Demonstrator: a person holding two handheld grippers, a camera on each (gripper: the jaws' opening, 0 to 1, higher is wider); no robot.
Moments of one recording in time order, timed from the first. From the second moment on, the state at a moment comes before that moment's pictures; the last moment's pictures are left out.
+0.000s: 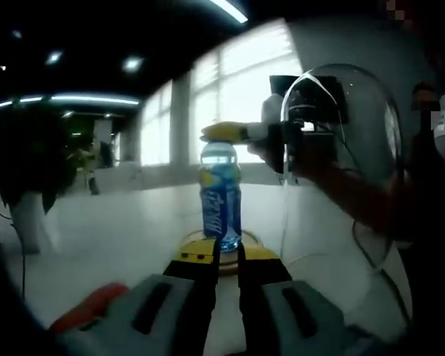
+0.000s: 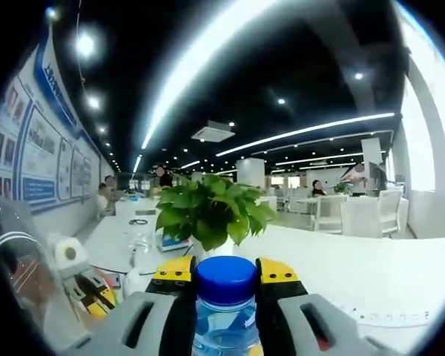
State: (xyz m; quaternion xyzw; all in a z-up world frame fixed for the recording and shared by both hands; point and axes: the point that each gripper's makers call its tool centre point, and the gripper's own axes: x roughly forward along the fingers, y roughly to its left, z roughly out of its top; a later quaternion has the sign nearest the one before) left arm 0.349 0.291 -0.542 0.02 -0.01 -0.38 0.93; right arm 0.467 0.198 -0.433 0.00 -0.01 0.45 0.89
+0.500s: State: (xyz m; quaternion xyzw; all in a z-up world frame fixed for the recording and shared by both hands) left arm 0.353 0.302 -0.522 -0.06 -0.03 -0.36 0.93; right arm 0.466 0.197 -0.433 0.00 -0.02 0.46 0.89
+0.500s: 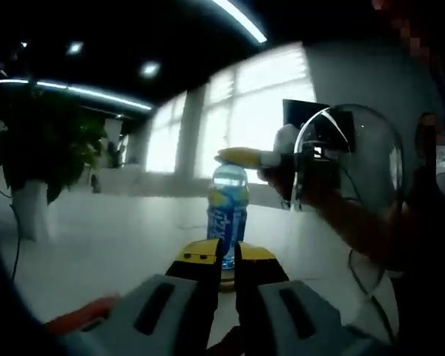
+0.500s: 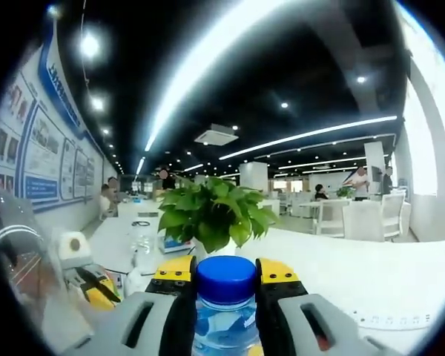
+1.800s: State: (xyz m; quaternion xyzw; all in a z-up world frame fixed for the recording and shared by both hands) left arm 0.364 0.311 -0.522 -0.07 -0.03 -0.34 0.94; right arm 0.445 0.166 -0.443 -0.02 0.00 0.45 0.89
